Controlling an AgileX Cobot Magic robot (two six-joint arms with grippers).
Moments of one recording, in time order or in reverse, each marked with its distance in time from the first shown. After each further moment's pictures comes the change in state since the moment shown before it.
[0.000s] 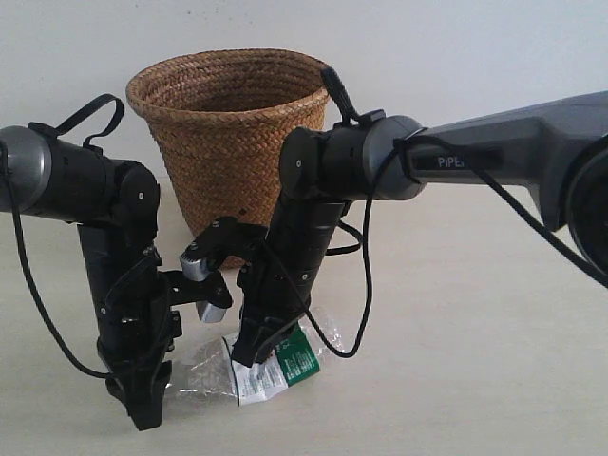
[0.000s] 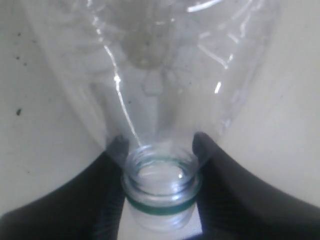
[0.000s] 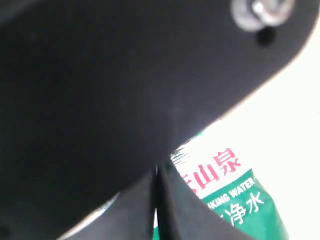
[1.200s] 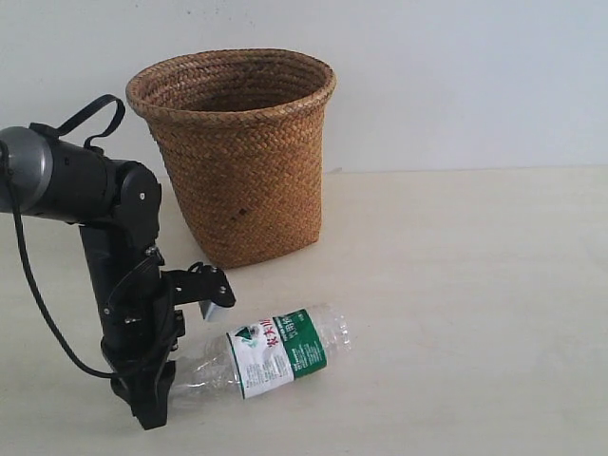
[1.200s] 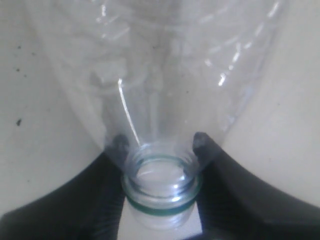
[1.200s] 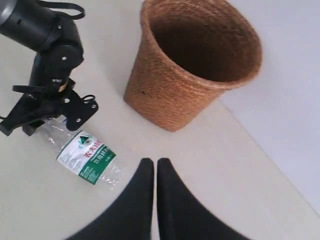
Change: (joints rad) left arm 0.000 0.000 0.000 -0.010 -0.010 0.002; right arm 0.008 -1.069 0.118 -0.415 0.099 0.449
